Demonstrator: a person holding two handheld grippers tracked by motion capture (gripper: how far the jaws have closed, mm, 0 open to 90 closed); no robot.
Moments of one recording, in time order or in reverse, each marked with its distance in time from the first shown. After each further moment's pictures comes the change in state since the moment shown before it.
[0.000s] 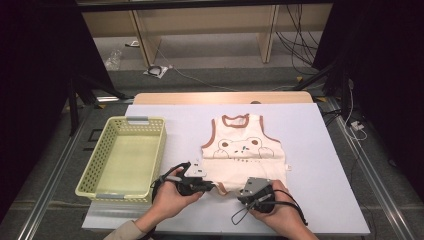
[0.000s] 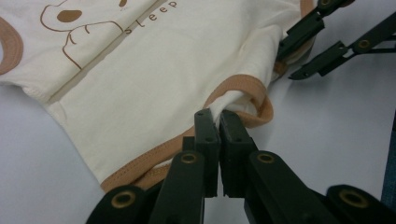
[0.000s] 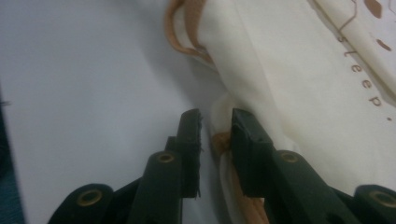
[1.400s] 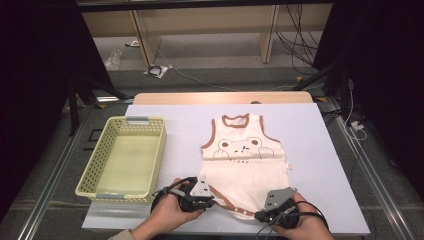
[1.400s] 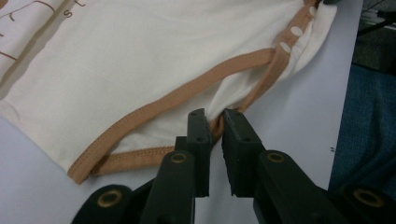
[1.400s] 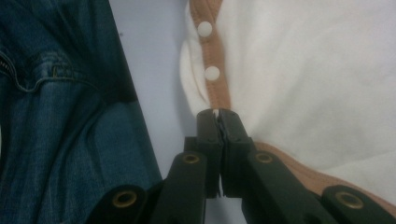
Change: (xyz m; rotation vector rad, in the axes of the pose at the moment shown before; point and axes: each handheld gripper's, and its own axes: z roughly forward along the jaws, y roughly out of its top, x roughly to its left) left arm -0.033 -0.013 -0.002 0.103 -0.040 0.180; right arm 0.007 -0.043 -0.043 0.019 0.224 0.040
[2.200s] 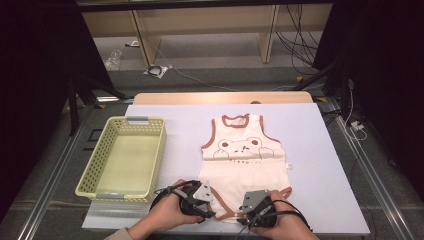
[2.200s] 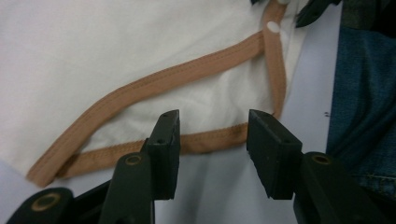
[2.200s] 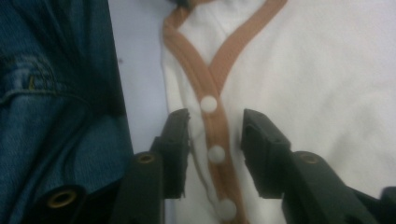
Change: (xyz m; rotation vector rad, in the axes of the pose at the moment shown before) left arm 0.001 -0.005 0.014 0.079 -0.102 0.068; right arm 0.011 0.037 0.036 0.045 -0.014 -0.129
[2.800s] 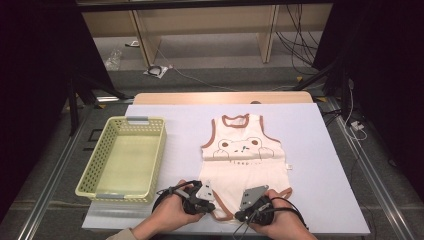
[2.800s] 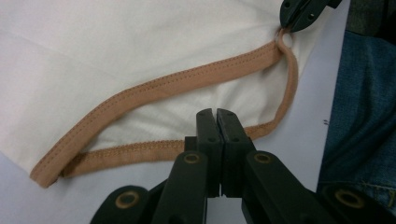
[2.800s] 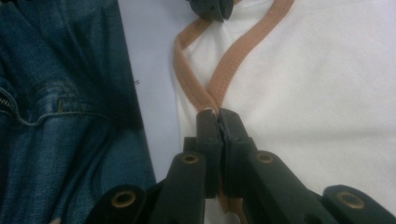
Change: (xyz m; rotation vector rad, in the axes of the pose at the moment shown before) left arm -0.003 0.002 -0.004 0.019 0.020 -0.052; right arm -0.001 0.004 -0.001 -0.013 0.065 0.077
